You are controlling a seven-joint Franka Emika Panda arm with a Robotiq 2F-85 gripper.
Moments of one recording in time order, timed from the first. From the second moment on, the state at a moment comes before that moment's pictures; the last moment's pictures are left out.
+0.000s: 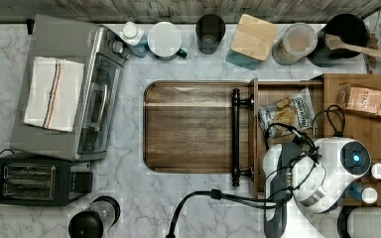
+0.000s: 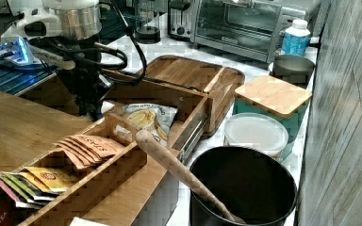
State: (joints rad) arm -0.34 0.23 -0.23 -2.30 0.10 0.88 0.18
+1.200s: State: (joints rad) arm -0.32 -0.08 -0.21 -2.20 -0.10 0.52 0.40
